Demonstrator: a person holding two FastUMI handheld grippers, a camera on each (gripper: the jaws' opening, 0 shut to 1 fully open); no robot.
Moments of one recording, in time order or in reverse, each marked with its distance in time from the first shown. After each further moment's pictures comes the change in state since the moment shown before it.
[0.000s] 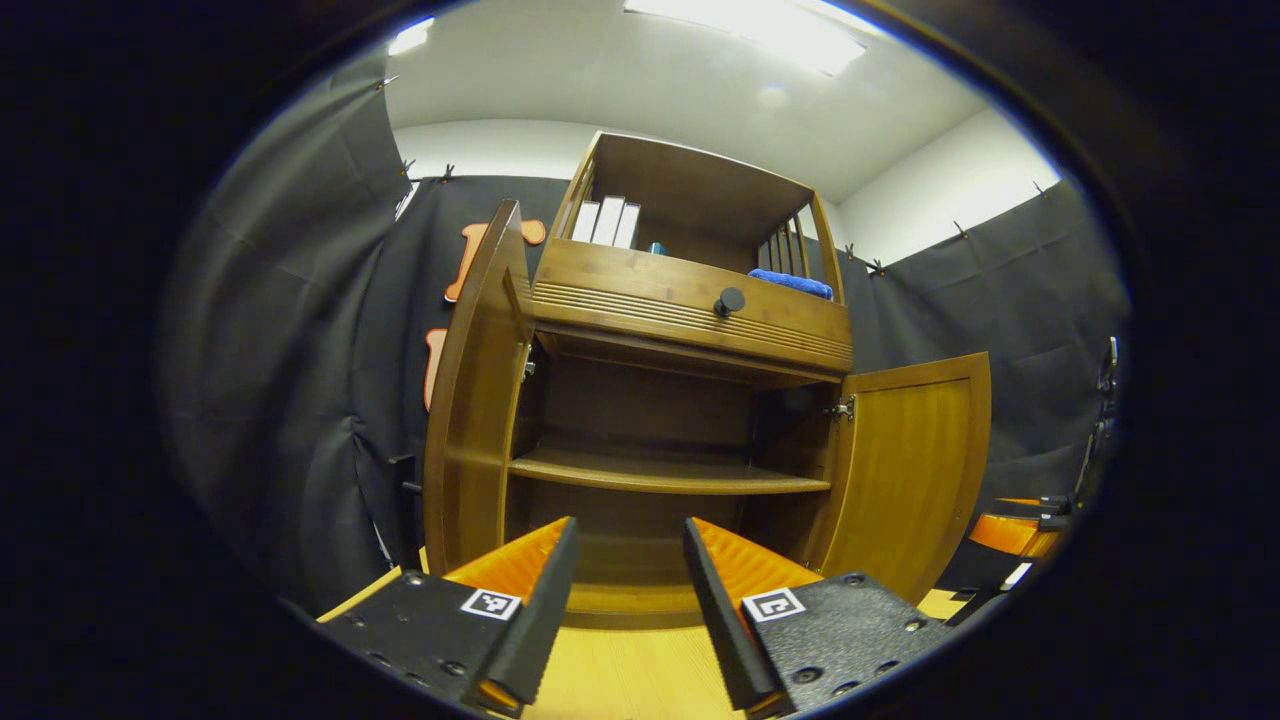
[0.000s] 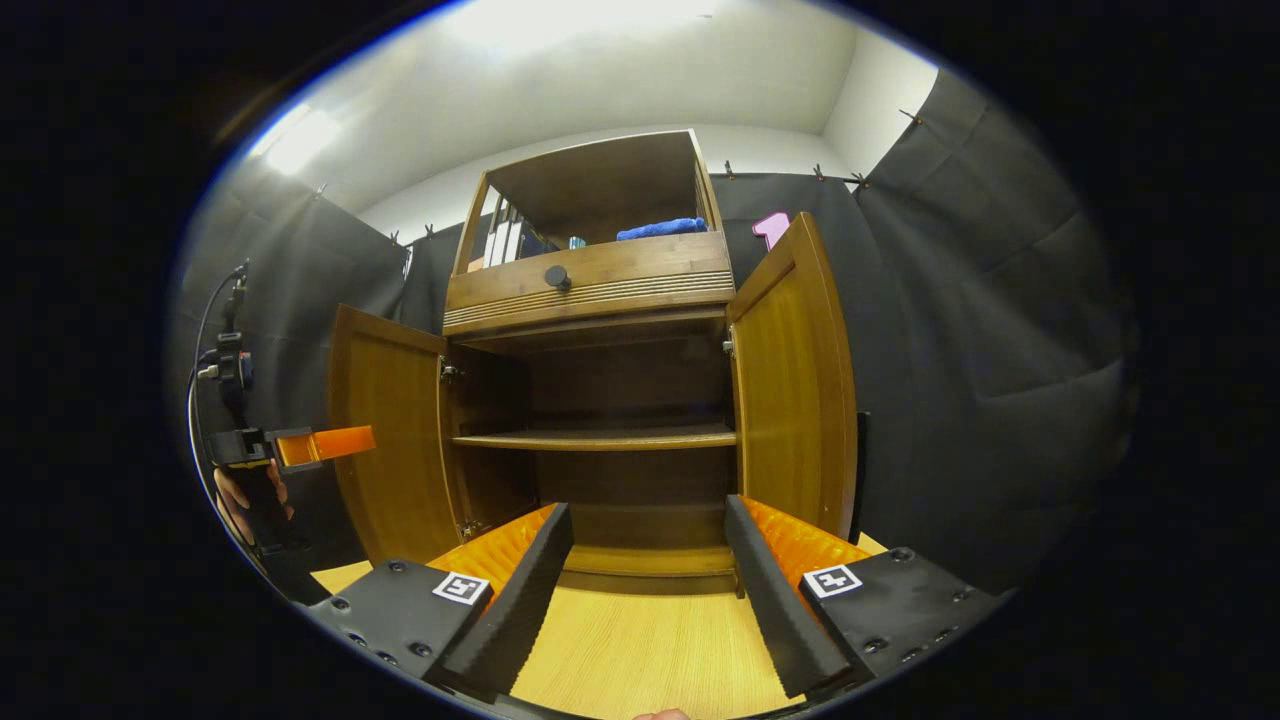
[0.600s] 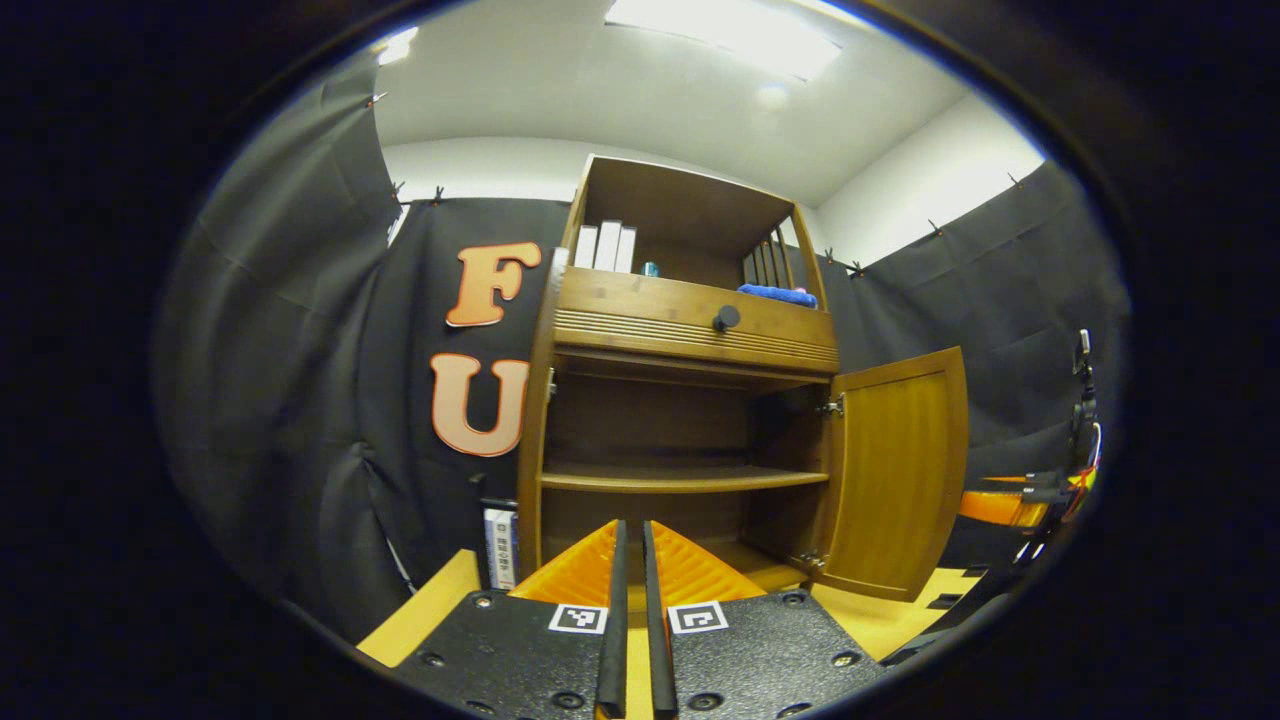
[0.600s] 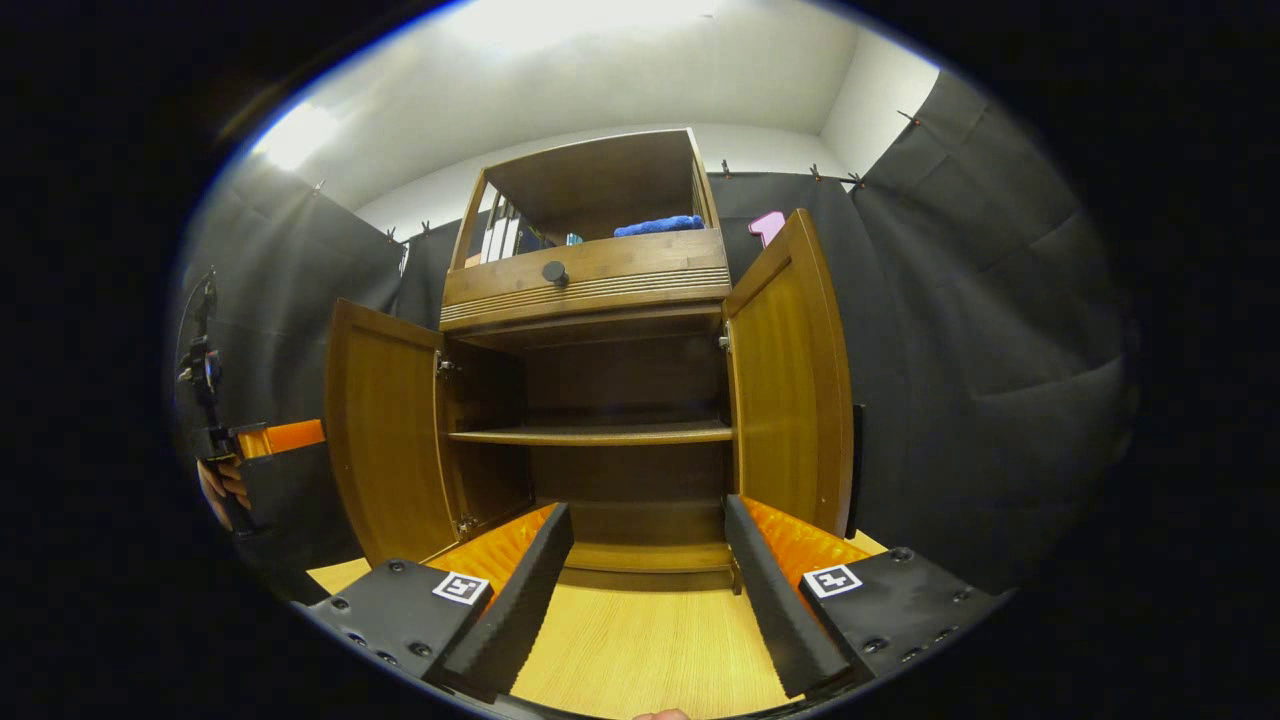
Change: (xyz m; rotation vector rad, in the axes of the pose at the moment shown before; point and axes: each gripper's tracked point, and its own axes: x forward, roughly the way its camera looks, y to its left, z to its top) left arm -0.038 0.025 0.004 0.027 -0.028 -0.050; right arm -0.004 0.007 -0.004 -0.001 -0.002 -0.006
